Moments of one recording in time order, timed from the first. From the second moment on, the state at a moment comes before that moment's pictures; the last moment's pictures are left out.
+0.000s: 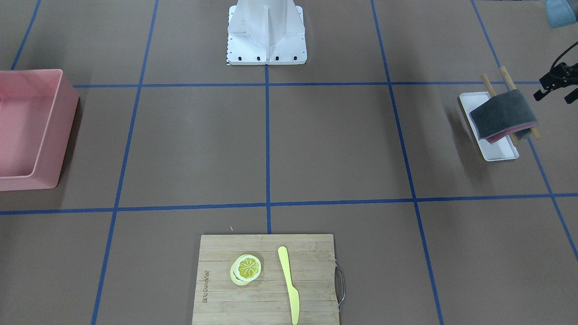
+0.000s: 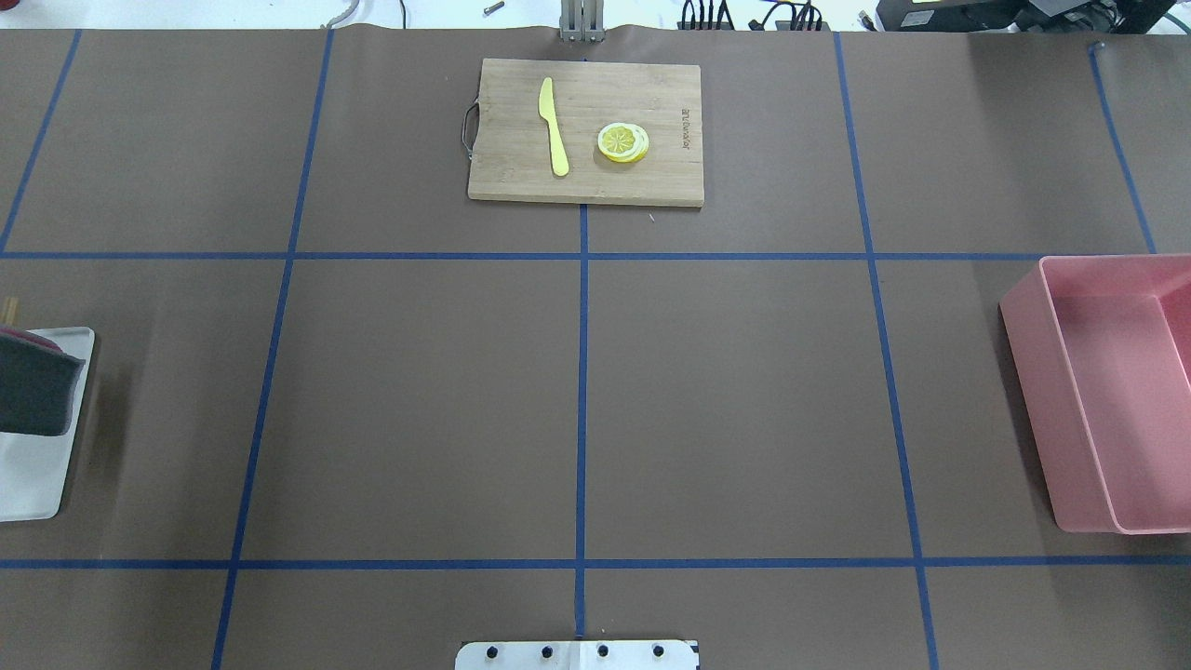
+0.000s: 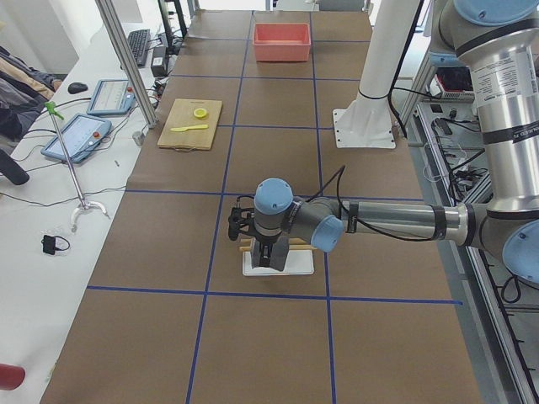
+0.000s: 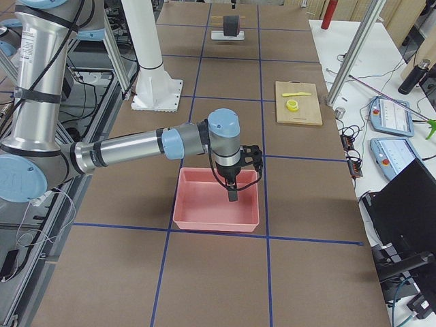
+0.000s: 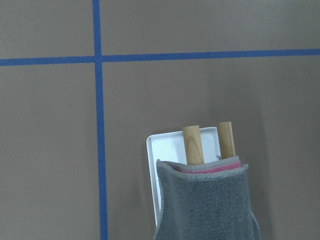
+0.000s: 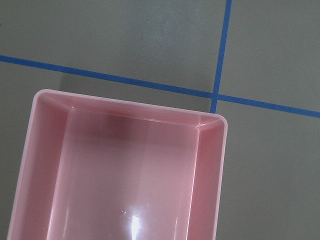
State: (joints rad) left arm -1.34 -1.30 -1.83 -1.99 -2.41 -0.44; right arm 1.45 -1.77 2.01 -1.55 2.25 0.10
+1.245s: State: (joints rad) left arm -1.28 -1.36 -1.73 -1.99 -2.50 -0.50; right arm 1.45 -1.77 2.00 -1.55 2.28 0.10
